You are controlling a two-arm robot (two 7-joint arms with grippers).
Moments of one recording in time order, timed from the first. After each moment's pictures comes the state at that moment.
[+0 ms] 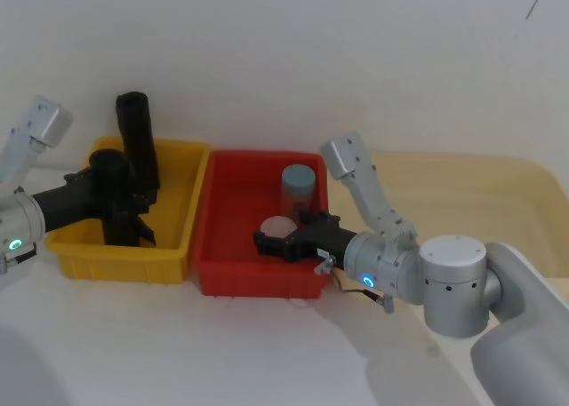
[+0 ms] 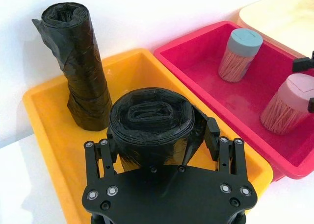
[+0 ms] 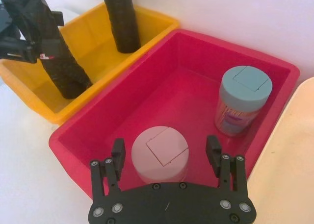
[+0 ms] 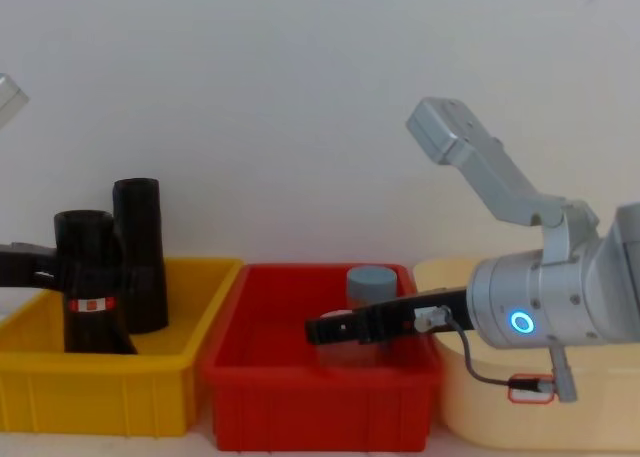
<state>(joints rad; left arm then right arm) -0.56 0.53 0.42 -1.15 -0.50 0.21 -0.58 0.50 0.18 -0.53 -1.26 0.32 0.46 0.30</state>
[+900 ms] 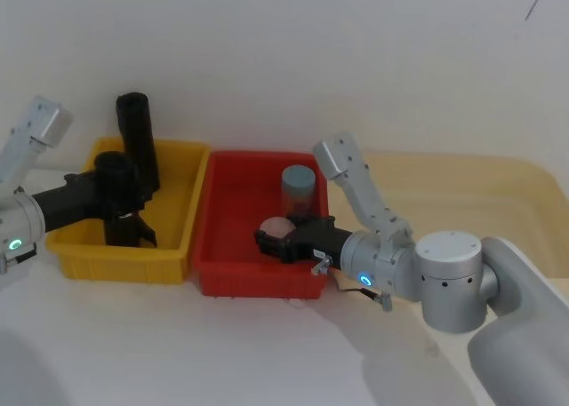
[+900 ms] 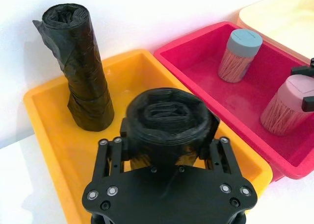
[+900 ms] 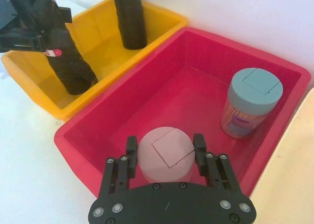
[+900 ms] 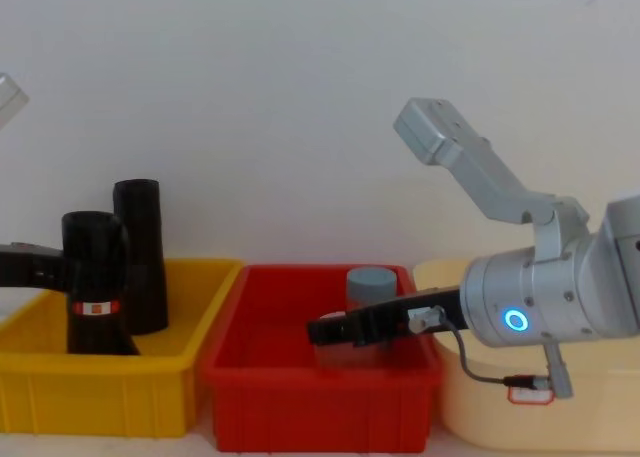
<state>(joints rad) -0.56 0.53 0.42 -1.15 -0.50 0.21 -0.58 0.51 0.18 -0.54 -1.25 0.30 0.47 0.33</state>
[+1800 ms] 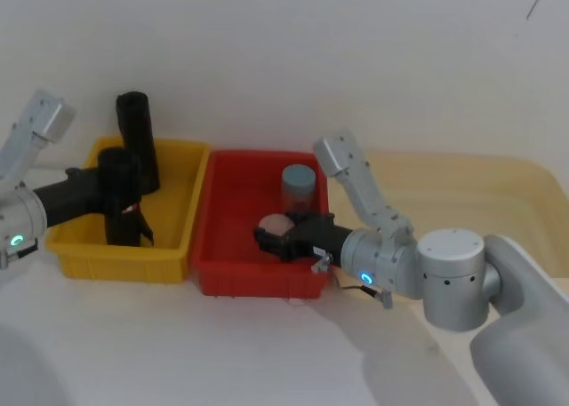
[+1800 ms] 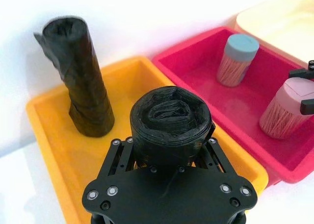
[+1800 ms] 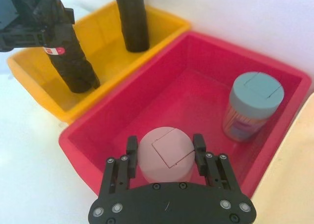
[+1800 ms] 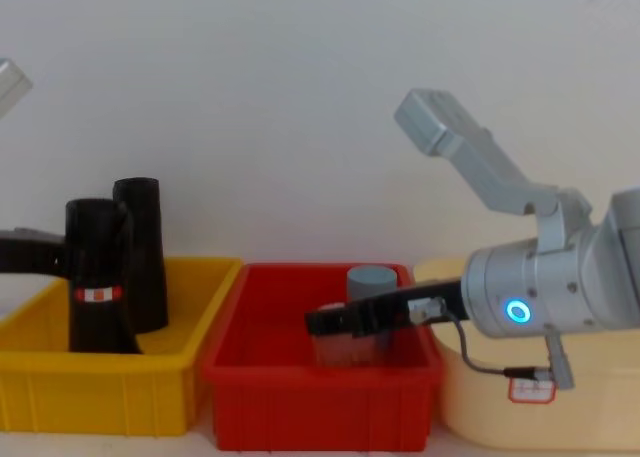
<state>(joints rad) -0.55 0.53 0.42 -1.19 -0.49 0.21 -0.56 0.51 0.18 -0.54 -1.27 0.30 0.47 0.34</state>
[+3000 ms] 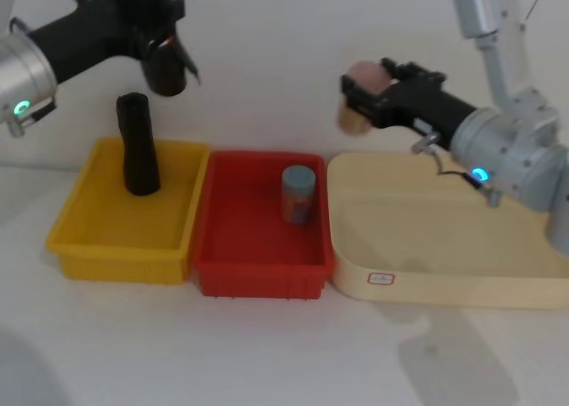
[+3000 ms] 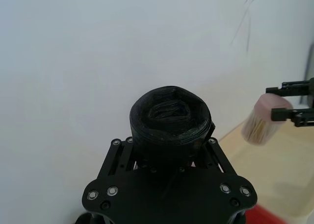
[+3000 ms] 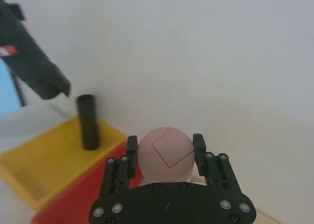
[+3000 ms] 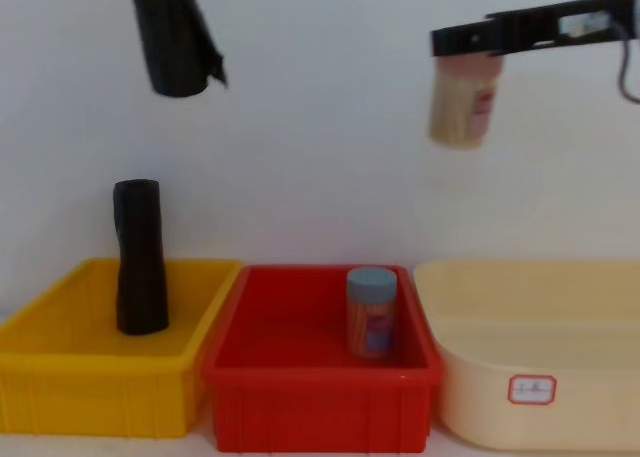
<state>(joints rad) -0.59 0.54 0.32 -1.63 -0.55 0.25 -0.43 0.48 0.33 -0.34 -1.69 0.33 0.50 0.26</state>
